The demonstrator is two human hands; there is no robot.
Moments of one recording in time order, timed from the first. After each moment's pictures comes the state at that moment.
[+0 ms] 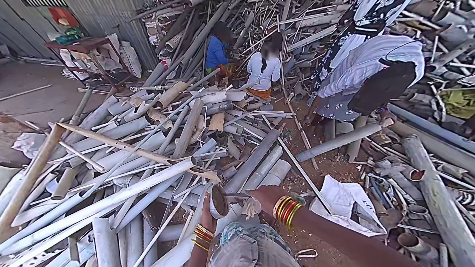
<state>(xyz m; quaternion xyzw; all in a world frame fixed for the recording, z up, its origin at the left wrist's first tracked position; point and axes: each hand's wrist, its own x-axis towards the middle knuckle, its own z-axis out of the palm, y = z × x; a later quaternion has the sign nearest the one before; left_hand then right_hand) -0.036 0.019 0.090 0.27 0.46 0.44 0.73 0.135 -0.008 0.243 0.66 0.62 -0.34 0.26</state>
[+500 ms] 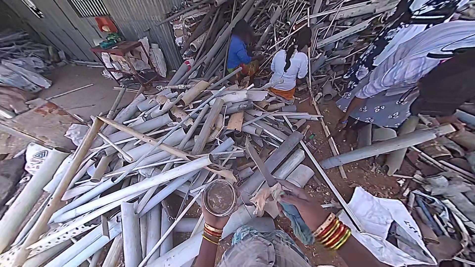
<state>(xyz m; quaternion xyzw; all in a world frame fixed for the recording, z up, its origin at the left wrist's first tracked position) -0.079 0.038 0.070 0.03 0.09 0.46 0.88 0.146 -0.045 0.208 0.61 0.38 -0.53 -0.45</state>
